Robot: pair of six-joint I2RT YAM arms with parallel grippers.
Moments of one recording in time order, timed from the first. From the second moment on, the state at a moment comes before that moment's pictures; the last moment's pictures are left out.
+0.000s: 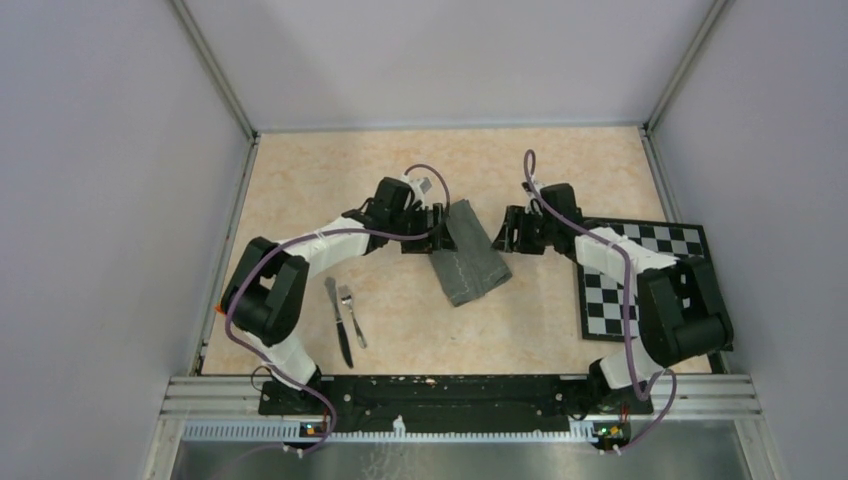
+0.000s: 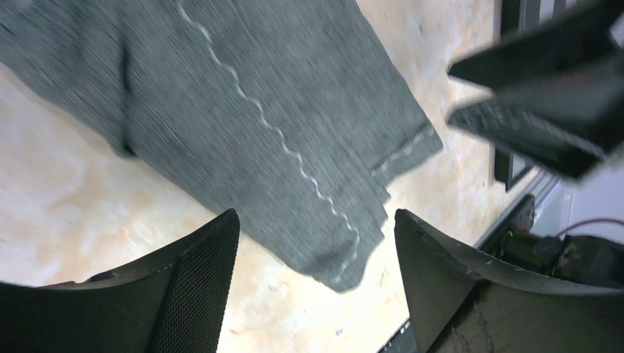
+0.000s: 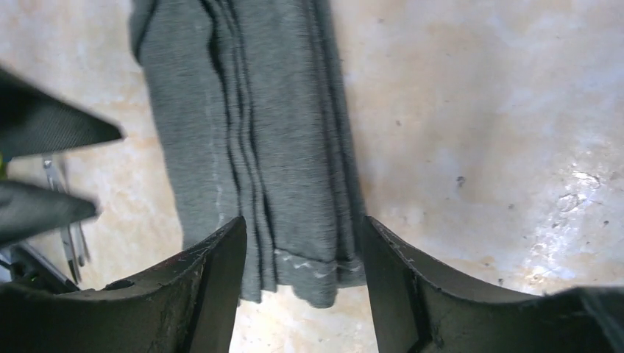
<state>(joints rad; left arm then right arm) -0.51 1.74 1.09 -0.13 0.44 -0.55 0.34 1.50 0.84 -0.13 -0.36 0.39</state>
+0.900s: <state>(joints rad) -1.03 1.58 1.09 -0.37 0.02 -0.66 0.24 1.07 0.53 -0.19 -0.31 0.61</state>
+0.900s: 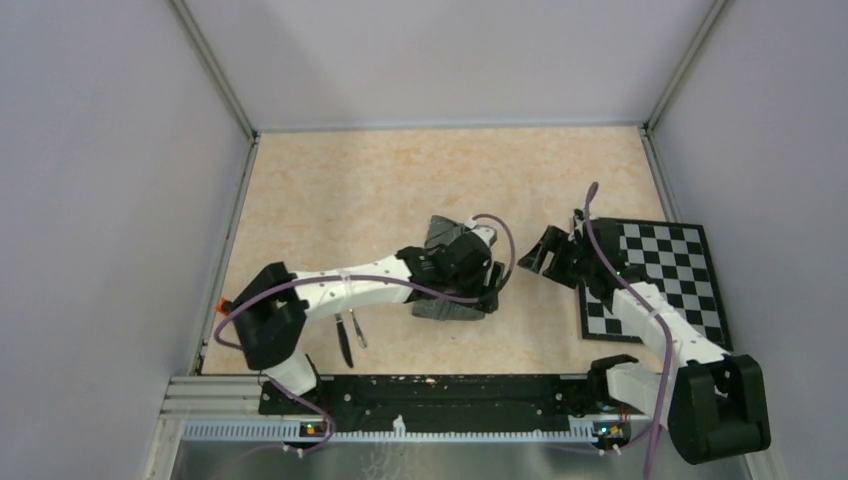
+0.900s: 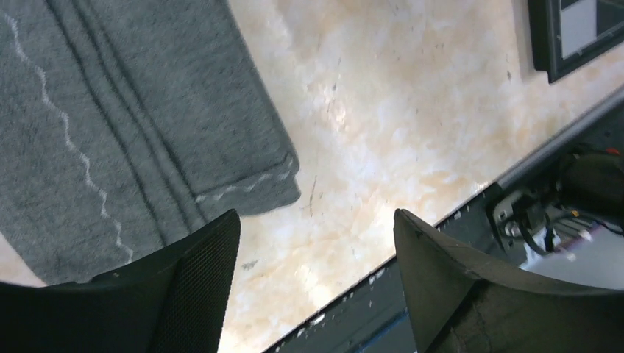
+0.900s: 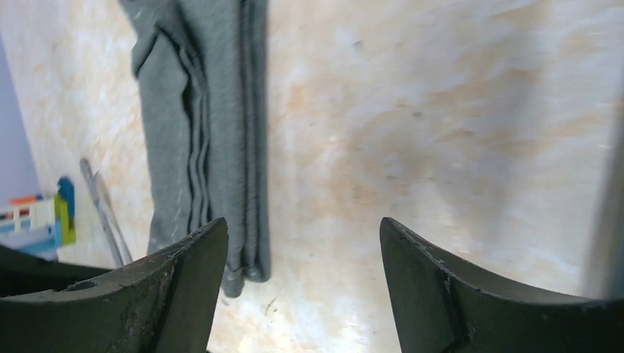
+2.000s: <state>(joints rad) -1.21 2.09 1.54 -0.78 -0.44 -0.76 0.14 1.03 0.45 -0.22 -0.35 0.54</state>
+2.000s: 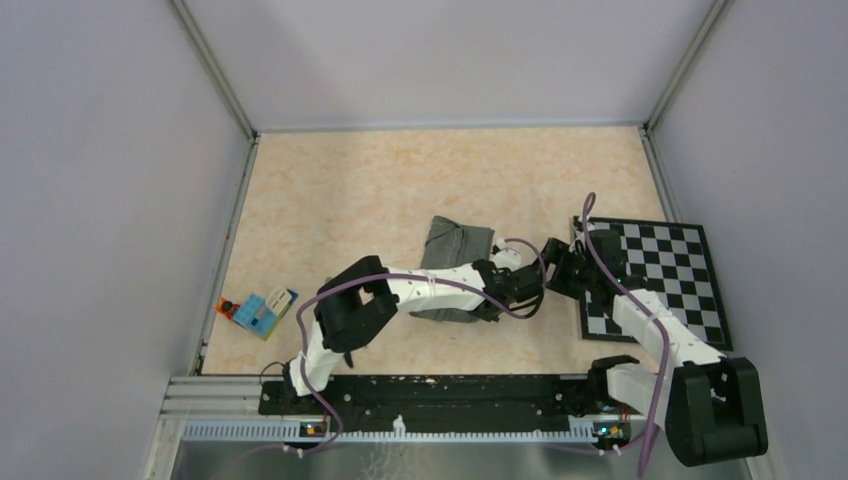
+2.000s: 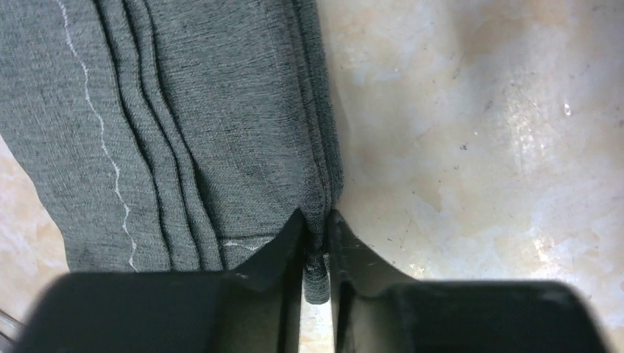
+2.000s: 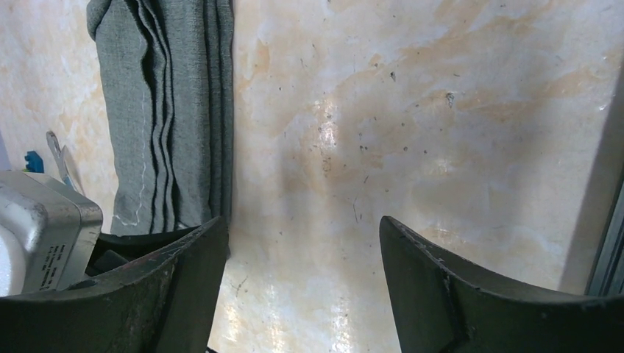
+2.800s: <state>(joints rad) -1.18 1.81 1.34 -0.62 -0.35 -0.73 0.19 1.63 0.44 0.66 -0.75 0.94</state>
